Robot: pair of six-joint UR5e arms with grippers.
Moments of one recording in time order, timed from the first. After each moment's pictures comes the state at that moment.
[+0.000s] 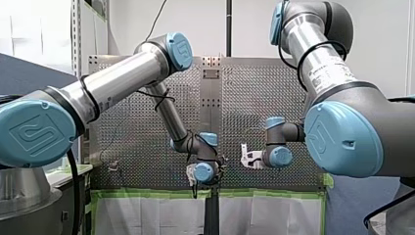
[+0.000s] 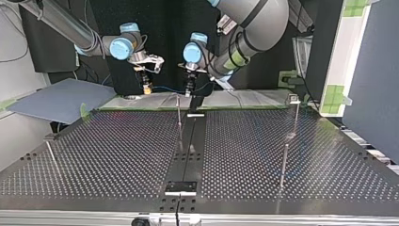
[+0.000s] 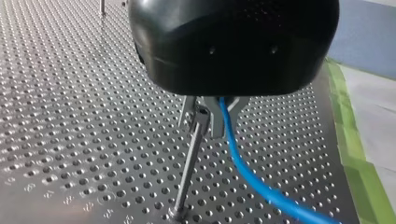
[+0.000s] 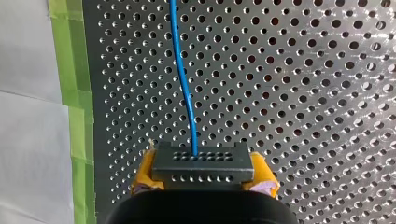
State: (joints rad) left arm -0.64 -2.56 -1.54 -2.31 -1.95 -1.88; right arm 1.95 -0.81 1.84 -0.77 1.44 1.53
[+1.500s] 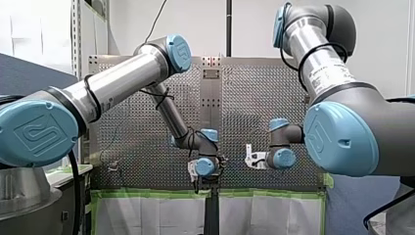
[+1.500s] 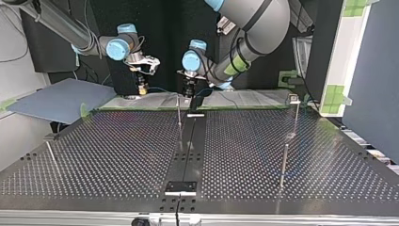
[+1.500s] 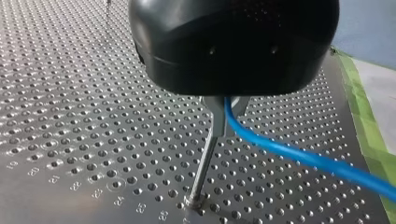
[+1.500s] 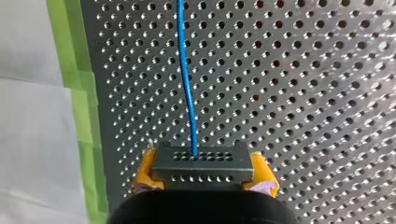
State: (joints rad) left arm -0.62 -2.57 -1.46 -2.38 -1.92 -1.88; right arm 1.91 -0.79 1.84 -0.79 1.45 1.58
